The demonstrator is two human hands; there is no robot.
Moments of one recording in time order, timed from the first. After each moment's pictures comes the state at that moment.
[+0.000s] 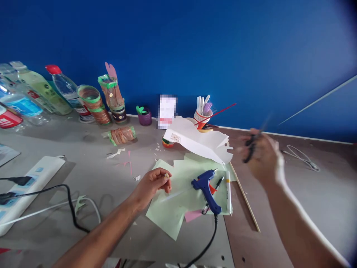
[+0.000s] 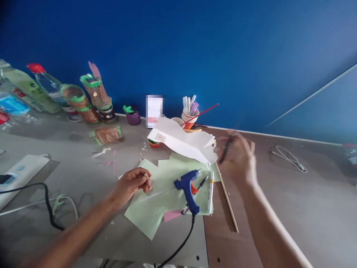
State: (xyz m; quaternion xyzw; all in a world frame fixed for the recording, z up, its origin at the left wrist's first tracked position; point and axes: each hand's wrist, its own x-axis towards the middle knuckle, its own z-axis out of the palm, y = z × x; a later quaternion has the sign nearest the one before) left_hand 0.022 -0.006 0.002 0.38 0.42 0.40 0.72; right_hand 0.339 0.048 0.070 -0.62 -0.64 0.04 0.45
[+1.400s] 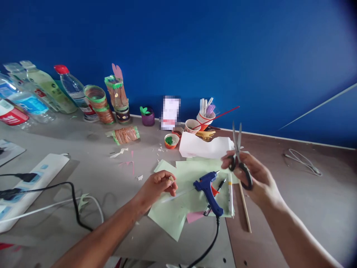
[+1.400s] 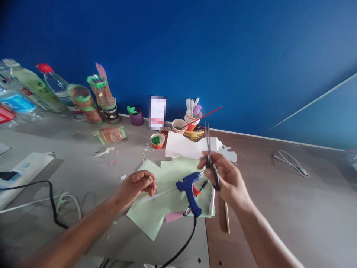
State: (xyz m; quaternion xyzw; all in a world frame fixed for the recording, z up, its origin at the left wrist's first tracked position) left_hand 0.028 -0.010 0.011 0.38 0.44 0.37 0.73; right_hand 0.309 0.011 0.073 -0.49 -0.65 0.37 0.45
